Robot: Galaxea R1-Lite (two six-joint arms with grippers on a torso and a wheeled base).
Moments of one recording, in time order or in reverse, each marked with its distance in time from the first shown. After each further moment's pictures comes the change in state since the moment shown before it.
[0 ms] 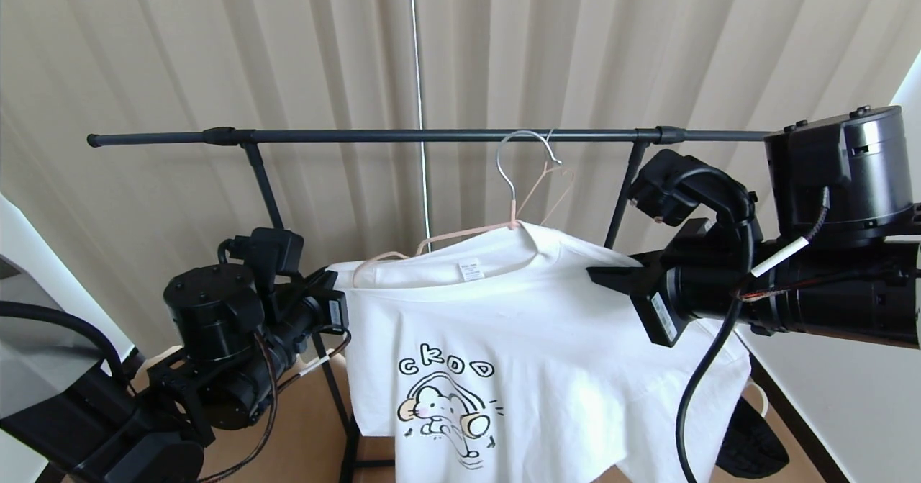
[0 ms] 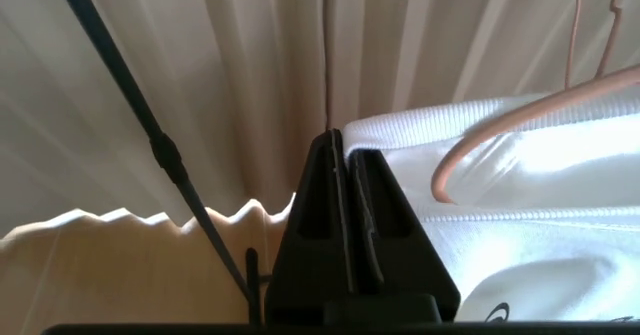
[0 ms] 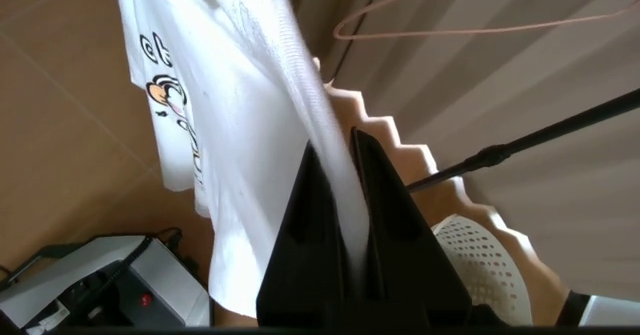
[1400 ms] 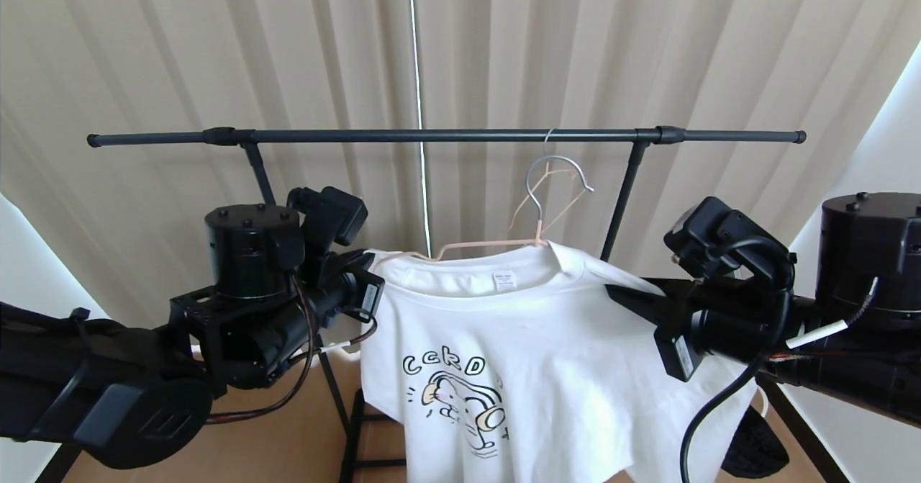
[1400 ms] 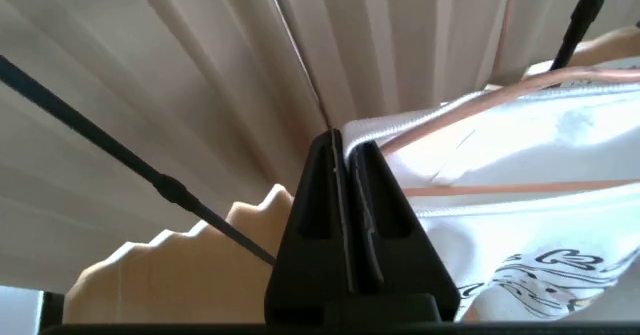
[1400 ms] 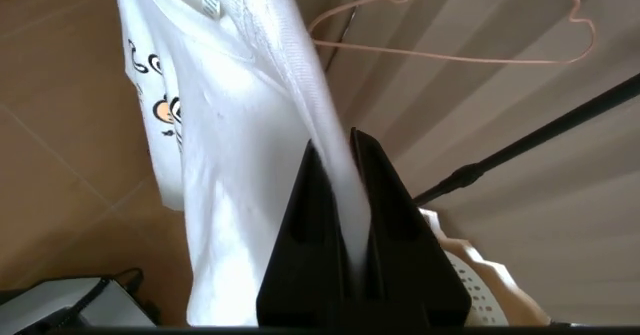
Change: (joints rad) left arm -0.120 -0.147 -0.283 0.557 -0.020 0.221; right arm -0.035 -0.055 0.353 -0.455 0.021 -0.069
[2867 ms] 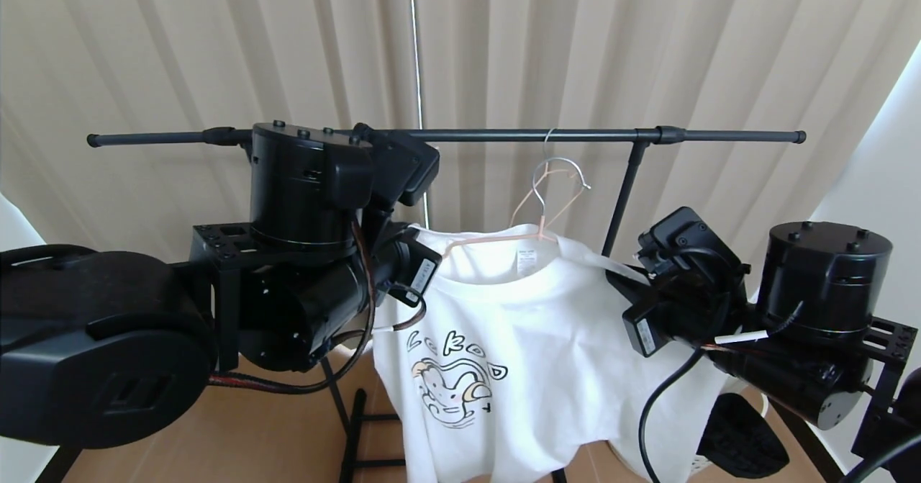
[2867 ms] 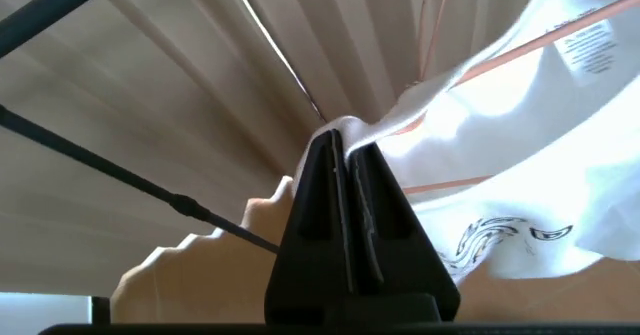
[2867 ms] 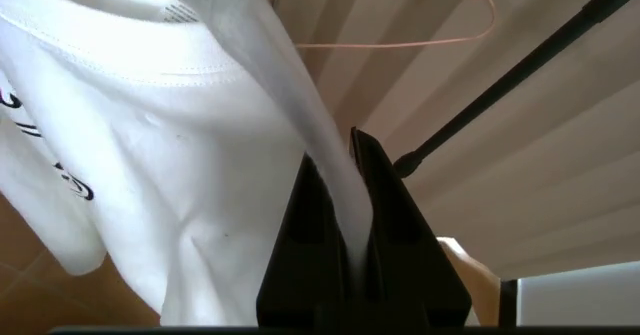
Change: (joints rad) left arm -0.237 -0.074 -0.315 0.465 0.194 0.021; right arm -0.001 0.159 0.082 -0.340 -0.210 0.003
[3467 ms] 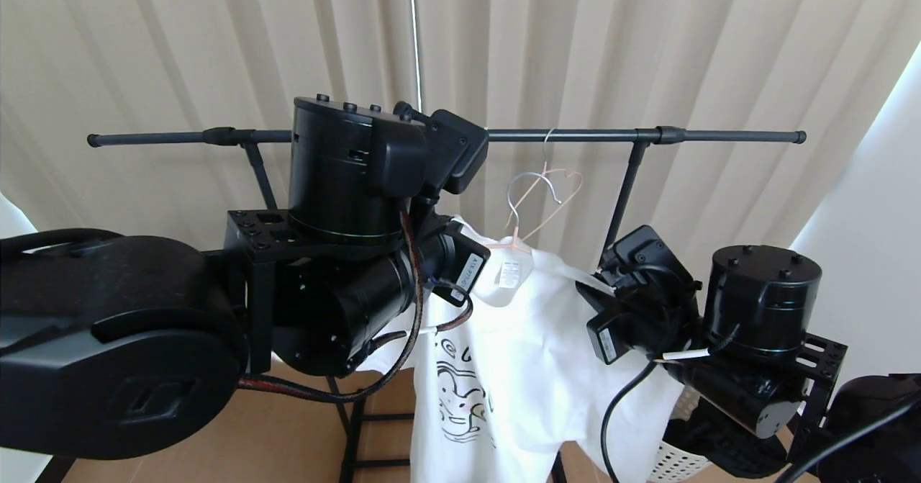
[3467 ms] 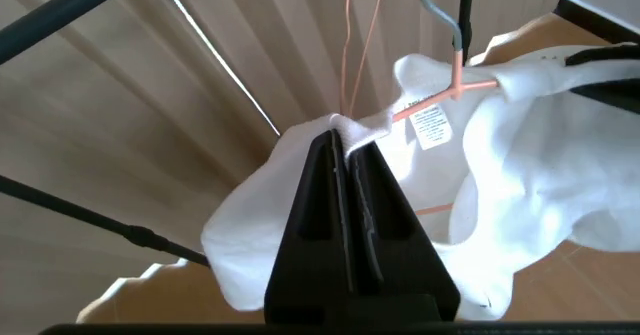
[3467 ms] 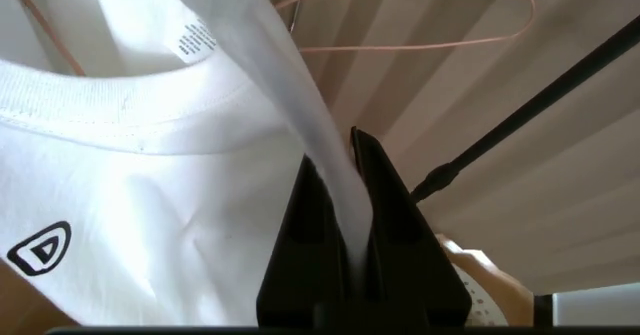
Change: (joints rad) left arm -0.094 0.031 -0.106 0.053 0.000 -0.046; right arm 0.053 0.133 0.015 -0.163 -0.017 0.058
